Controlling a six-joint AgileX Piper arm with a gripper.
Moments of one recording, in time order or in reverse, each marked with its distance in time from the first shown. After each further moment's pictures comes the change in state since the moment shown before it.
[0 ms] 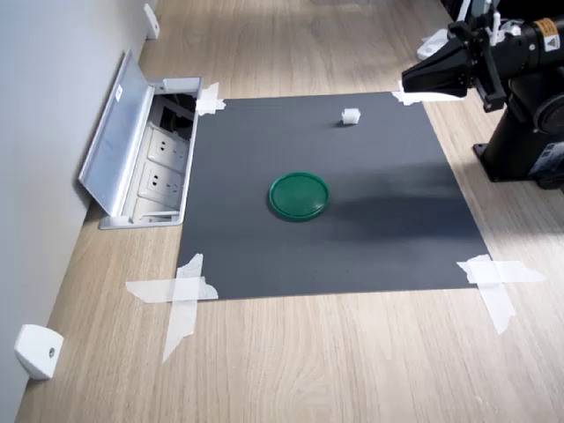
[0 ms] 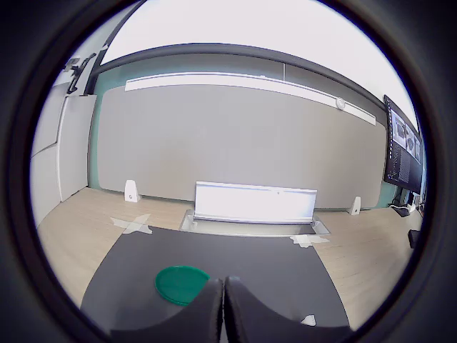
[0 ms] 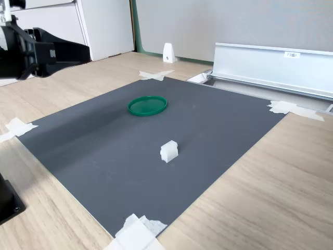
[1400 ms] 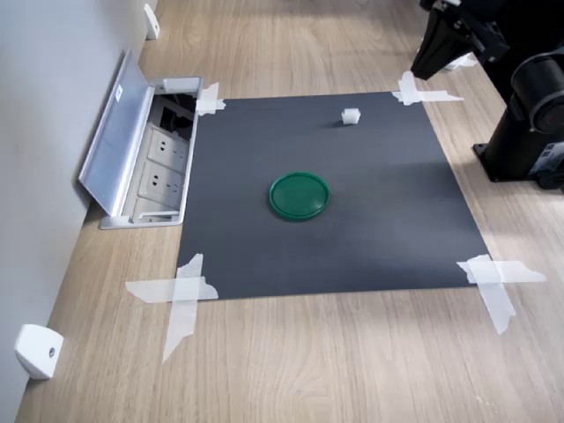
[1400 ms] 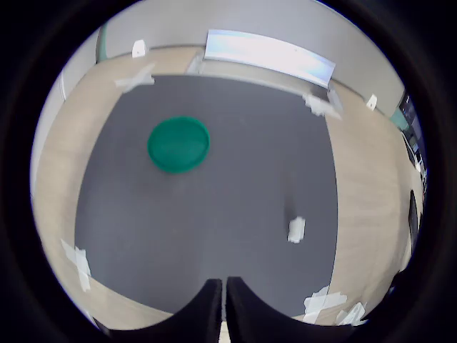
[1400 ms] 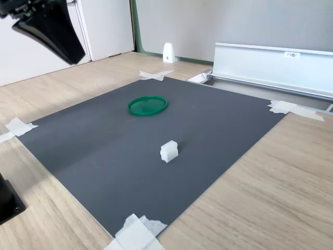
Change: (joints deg) arm -8.1 44.4 -35.9 -4.8 45.3 -7.3
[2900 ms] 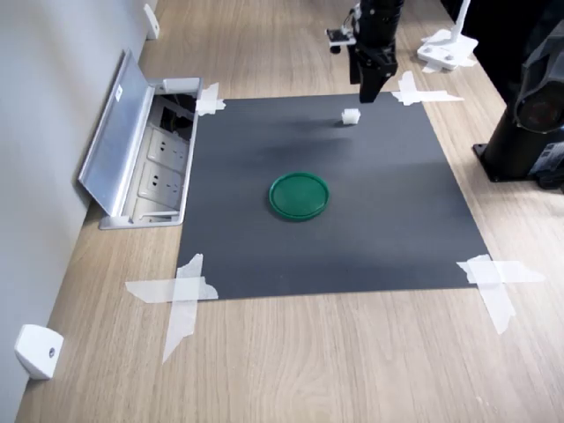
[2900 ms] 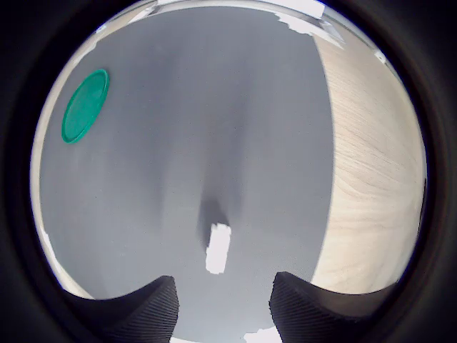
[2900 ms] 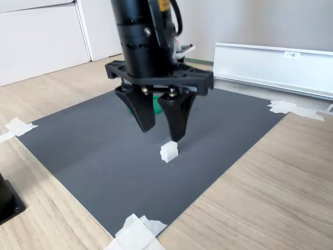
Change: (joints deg) arm -21.1 39.6 -9.0 1.3 -11.6 -22.7
